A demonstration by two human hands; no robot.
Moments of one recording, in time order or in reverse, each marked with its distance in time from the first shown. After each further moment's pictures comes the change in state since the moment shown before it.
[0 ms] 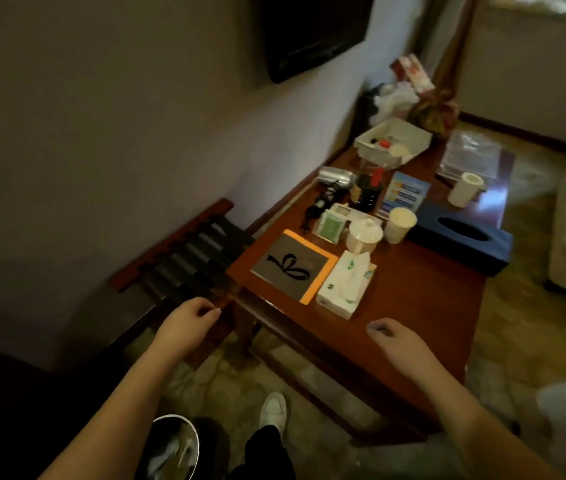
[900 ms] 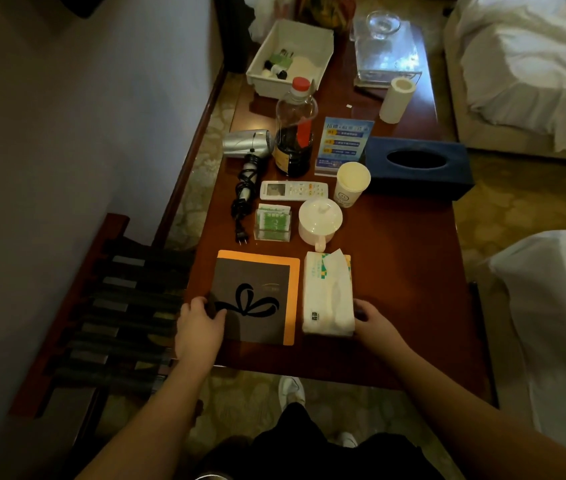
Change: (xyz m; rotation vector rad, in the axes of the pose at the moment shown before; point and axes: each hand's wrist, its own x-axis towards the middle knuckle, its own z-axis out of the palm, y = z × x) left_hand 0.246 0.057 0.109 0.279 -0.111 0.121; right_hand 0.145 0.011 0.056 0.492 0.079 0.500
